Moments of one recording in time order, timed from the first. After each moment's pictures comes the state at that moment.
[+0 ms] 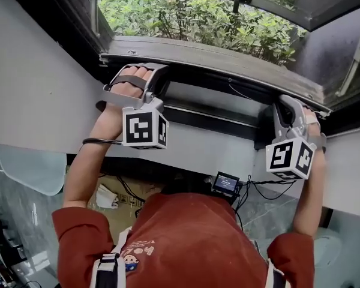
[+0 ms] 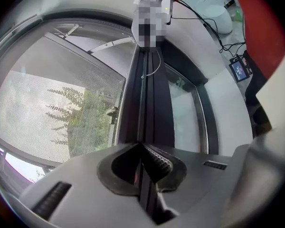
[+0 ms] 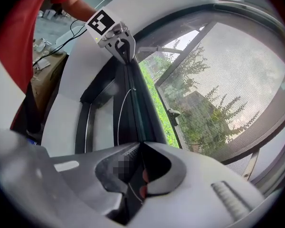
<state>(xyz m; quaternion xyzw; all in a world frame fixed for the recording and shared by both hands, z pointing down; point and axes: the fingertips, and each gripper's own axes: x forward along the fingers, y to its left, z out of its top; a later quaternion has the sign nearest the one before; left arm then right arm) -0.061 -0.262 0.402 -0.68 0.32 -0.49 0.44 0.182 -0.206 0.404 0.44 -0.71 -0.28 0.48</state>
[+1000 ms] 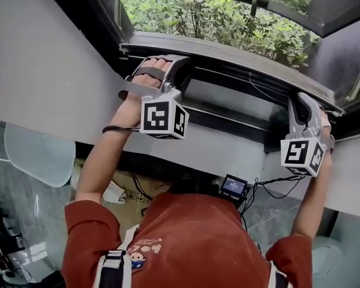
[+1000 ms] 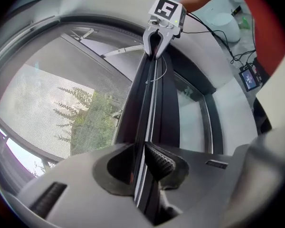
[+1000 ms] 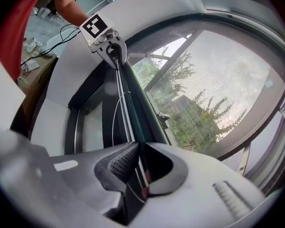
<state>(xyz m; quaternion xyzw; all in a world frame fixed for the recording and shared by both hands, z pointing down) -0.055 -0.265 0.393 -0.71 0.35 -0.43 0.43 0.190 -0.215 0.390 0.48 -0.71 -0.30 0.42</state>
